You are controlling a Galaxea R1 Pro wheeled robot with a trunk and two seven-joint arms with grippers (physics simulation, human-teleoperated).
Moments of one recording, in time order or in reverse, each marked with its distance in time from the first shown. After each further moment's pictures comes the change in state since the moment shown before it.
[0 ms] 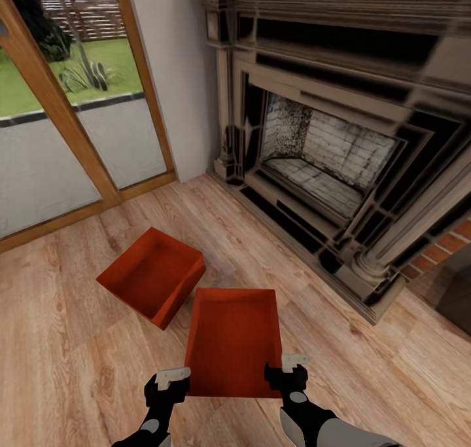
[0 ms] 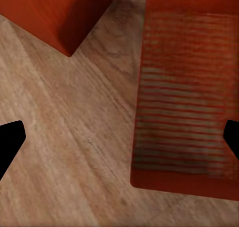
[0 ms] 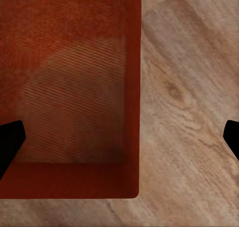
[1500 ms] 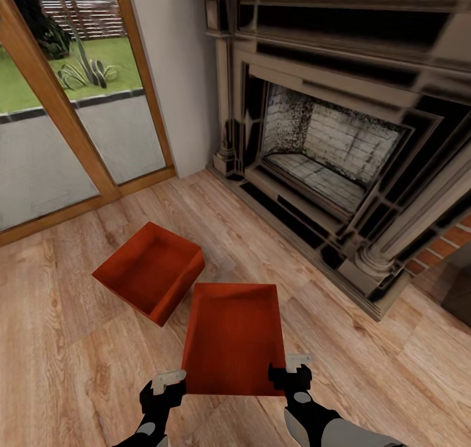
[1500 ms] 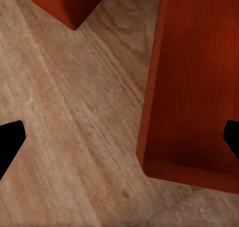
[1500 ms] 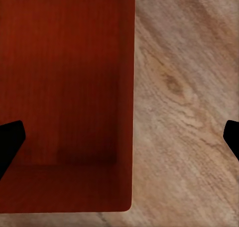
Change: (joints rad) left arm 0.000 0.008 -0.001 0.022 0.077 0.000 -0.012; right arm 0.001 -0.020 0.002 -0.001 0.001 0.000 0.005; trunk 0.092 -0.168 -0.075
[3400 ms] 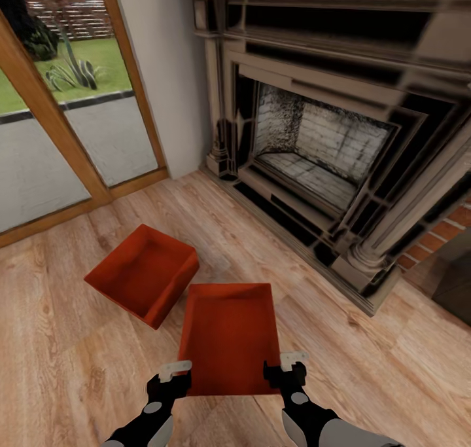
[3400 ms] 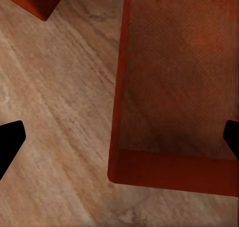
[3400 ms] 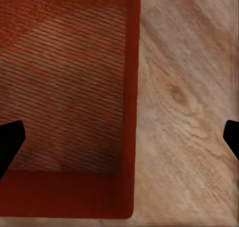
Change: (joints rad) left arm 0.000 0.005 -0.007 -0.142 -0.018 0.248 0.010; right arm 0.000 0.011 -0.001 0.001 0.050 -0.039 0.027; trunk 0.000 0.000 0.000
